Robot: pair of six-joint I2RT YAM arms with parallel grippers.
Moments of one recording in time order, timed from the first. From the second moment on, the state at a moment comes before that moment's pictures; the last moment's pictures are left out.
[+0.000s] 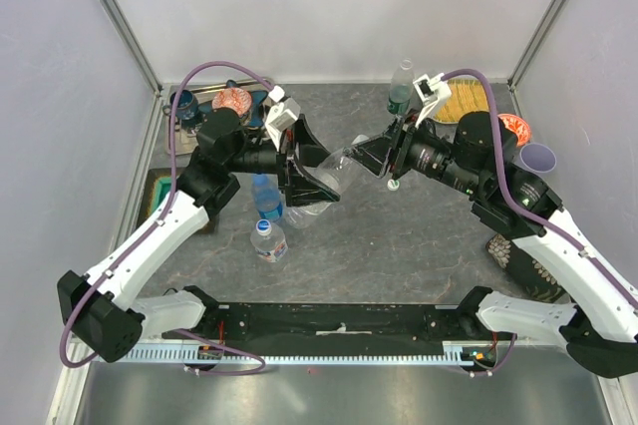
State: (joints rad) left arm -0.56 1.18 1.11 0.11 1.06 -0.37; right arm 0.77 1.06 1.43 -0.46 -0.16 0.55
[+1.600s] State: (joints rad) left arm -0.90 1.14 1.09 -0.07 0.05 -0.04; right arm 0.77 1.11 1.50 -0.47 0.19 0.64
